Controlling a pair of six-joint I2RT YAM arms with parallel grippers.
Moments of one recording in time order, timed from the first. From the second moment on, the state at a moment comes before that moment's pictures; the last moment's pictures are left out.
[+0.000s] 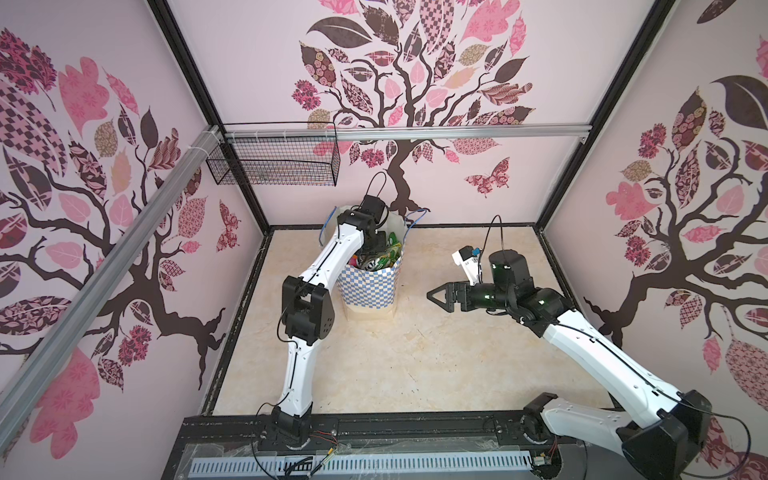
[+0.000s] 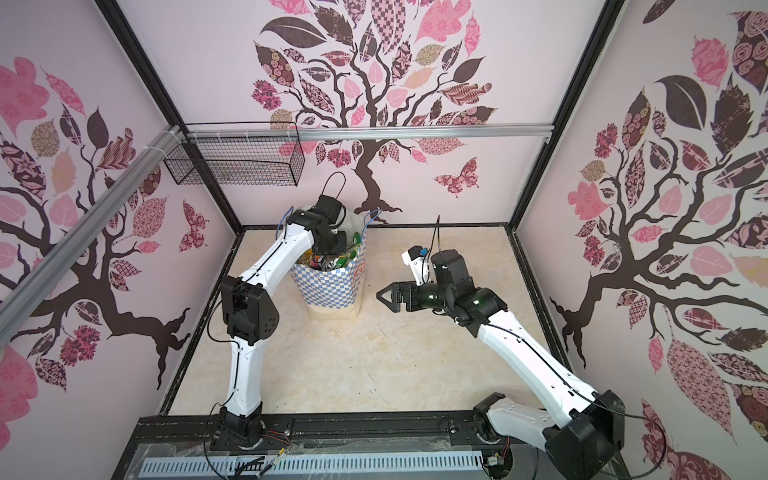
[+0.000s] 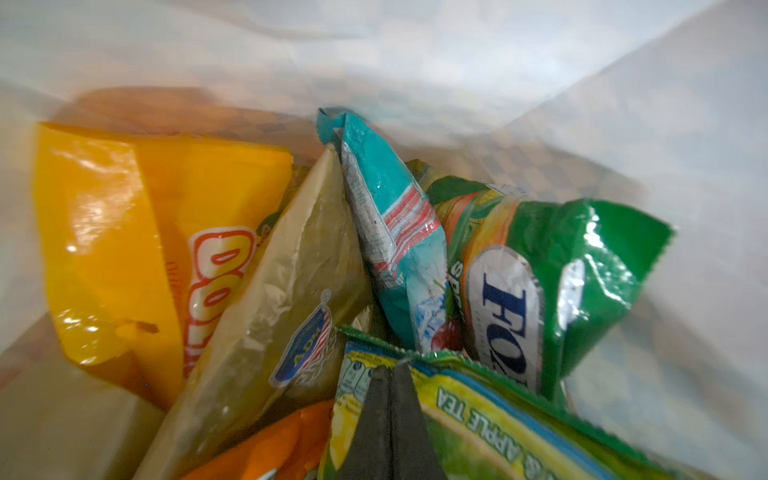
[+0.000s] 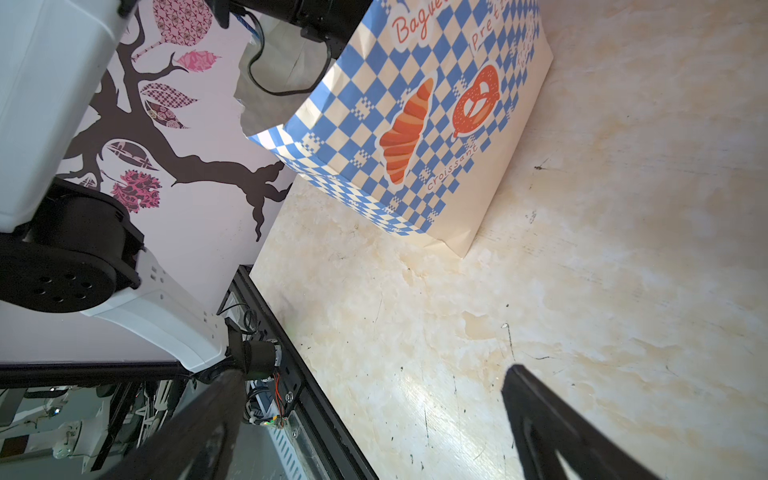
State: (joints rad) left arm -0.38 2.18 2.20 -1.10 -0.10 -0.35; right arm 0.51 1.14 1.05 -0.48 -0.52 0.46
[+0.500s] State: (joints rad) left arm -0.38 2.01 2.30 -1.11 -0.11 -0.31; right arm 0.51 1.14 1.05 -0.43 -0.49 0.48
